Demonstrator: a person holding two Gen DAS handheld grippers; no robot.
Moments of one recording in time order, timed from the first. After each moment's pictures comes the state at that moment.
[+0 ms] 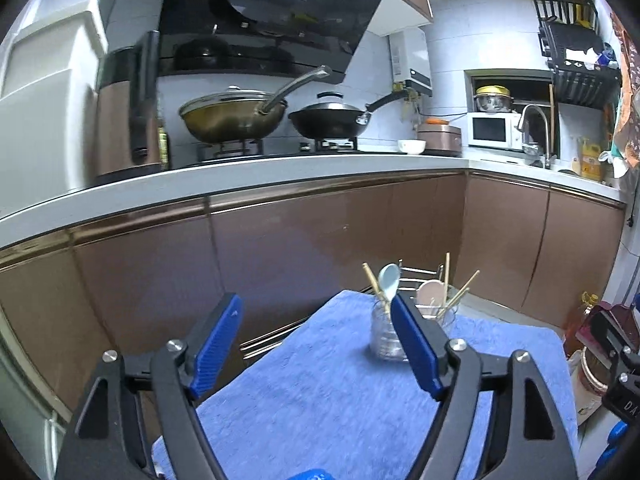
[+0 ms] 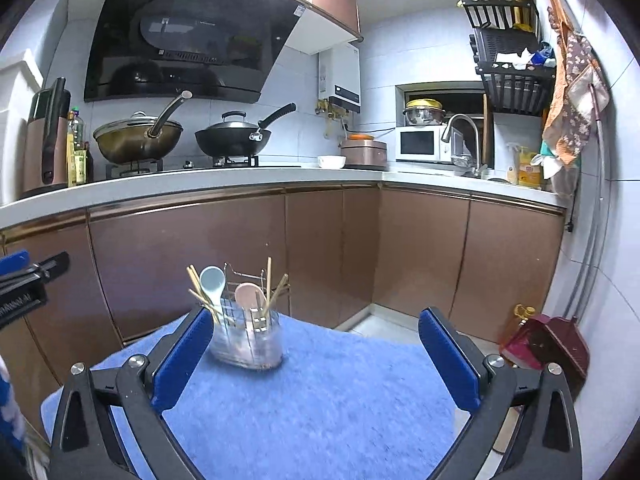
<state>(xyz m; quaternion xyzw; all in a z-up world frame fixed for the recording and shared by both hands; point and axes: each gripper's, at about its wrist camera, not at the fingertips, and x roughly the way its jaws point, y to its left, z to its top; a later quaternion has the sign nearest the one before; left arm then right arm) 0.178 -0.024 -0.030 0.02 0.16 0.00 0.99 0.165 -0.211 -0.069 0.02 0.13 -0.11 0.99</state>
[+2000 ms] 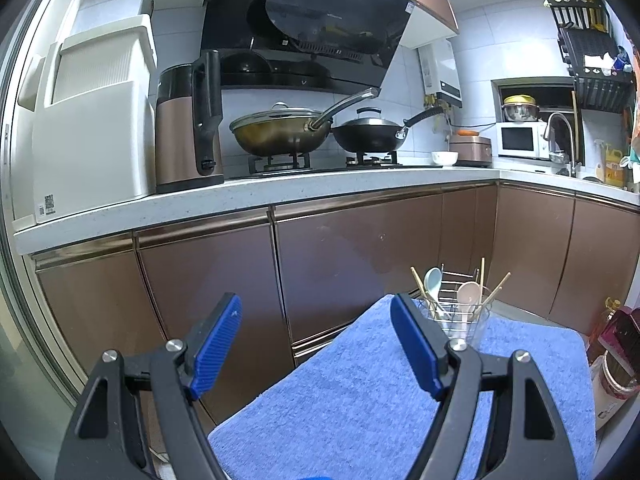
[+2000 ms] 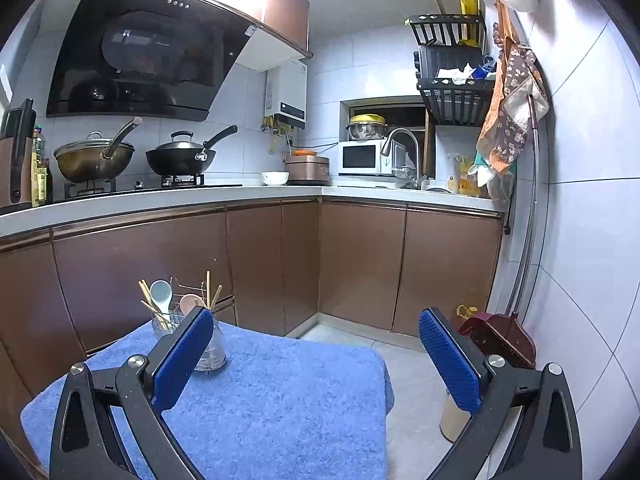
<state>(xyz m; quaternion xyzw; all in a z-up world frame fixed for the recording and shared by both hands) 0.139 0.016 -0.017 0.02 0.14 0.05 0.99 0.106 -0.234 -0.053 0.02 0.10 -0.21 0.97</state>
